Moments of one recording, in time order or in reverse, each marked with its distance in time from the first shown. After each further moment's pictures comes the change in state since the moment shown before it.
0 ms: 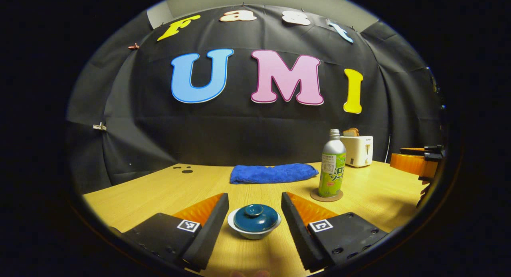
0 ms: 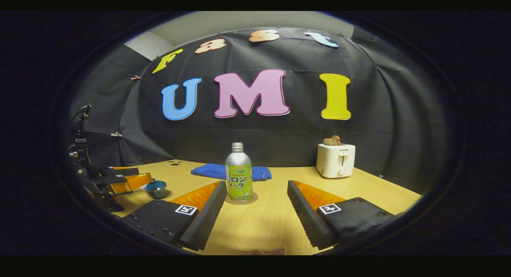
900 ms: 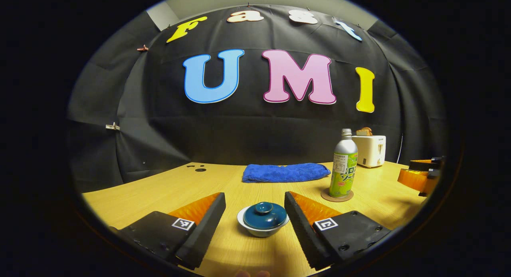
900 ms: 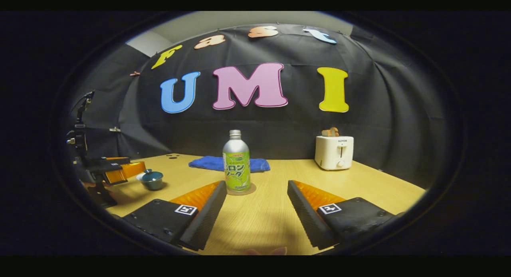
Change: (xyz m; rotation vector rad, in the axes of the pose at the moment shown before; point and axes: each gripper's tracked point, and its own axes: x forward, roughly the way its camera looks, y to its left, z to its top) left arm -0.004 0.012 -0.001 -0.002 0.003 0.096; right arm 0.000 0.000 -0.027 0.008 0.048 -0.002
